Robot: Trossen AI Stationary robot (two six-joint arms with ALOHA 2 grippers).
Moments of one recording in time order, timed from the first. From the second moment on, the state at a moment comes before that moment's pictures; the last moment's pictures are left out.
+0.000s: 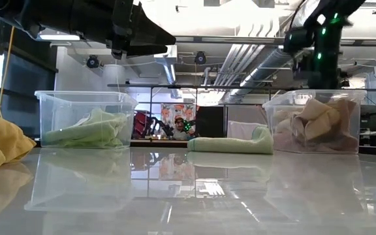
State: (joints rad) left arm -0.26 1.44 0.55 0.76 -0.64 0.03; right arm -0.88 1.18 0.98 -1.09 0.25 0.18
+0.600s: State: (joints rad) left arm -0.29 1.44 0.55 0.76 -0.64 0.07; right arm 0.00 0.77 0.54 -0.15 0.21 0.29
